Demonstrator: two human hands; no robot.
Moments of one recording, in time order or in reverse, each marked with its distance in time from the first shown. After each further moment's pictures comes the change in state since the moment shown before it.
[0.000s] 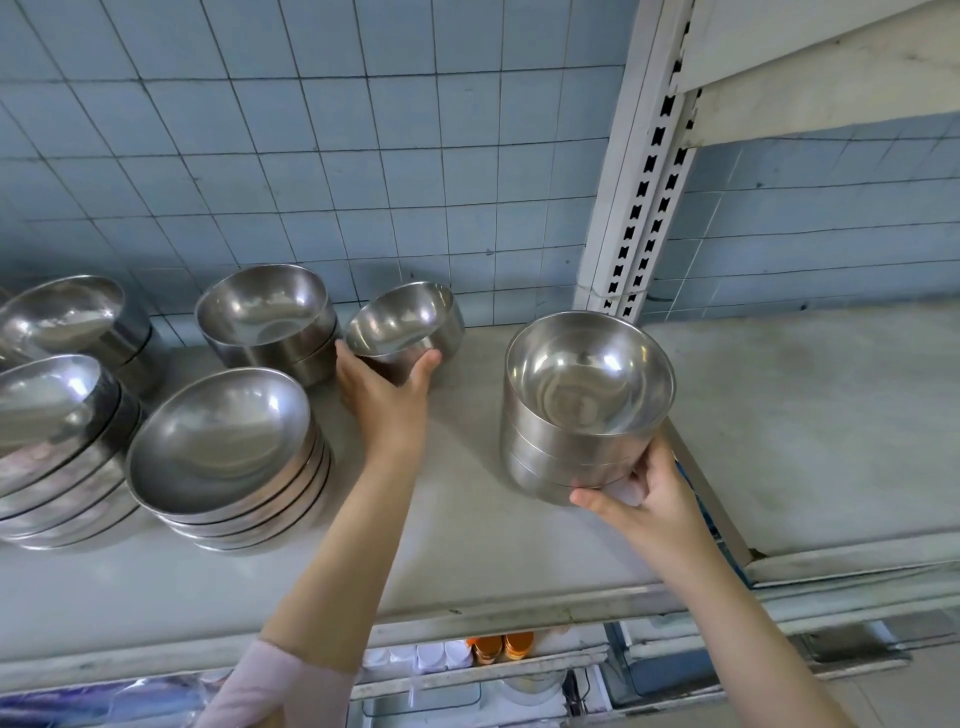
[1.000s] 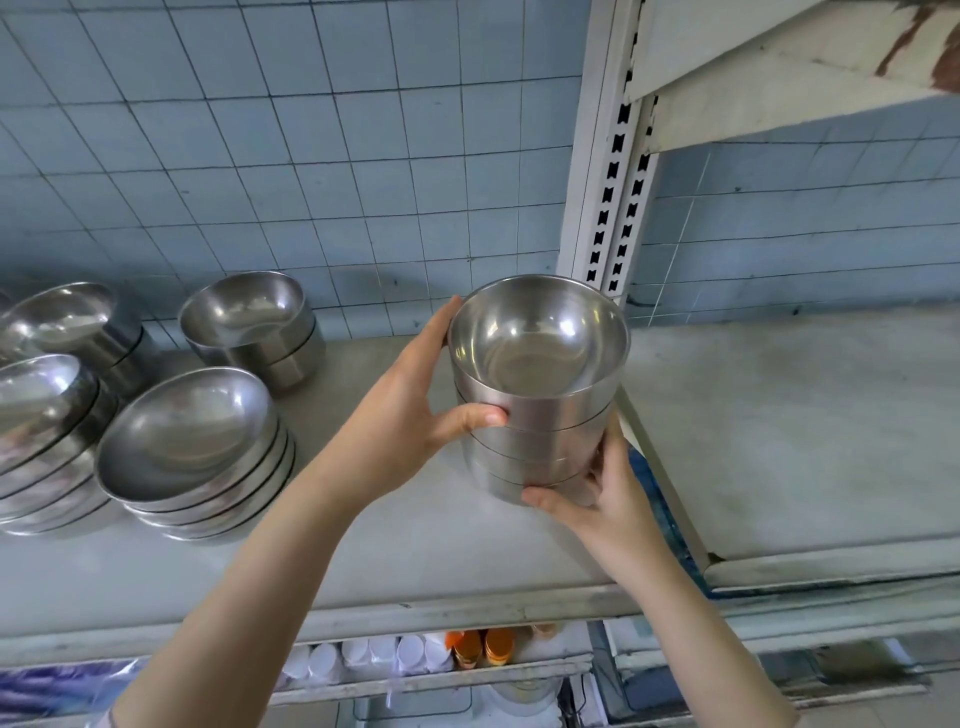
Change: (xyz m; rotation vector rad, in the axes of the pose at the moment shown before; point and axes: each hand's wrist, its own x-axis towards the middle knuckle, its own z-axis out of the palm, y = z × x) left_hand -0.067 0.093 -0.034 0.203 -0.729 0.499; right_hand 0.000 -0.012 -0.003 0.034 -0.067 -0.130
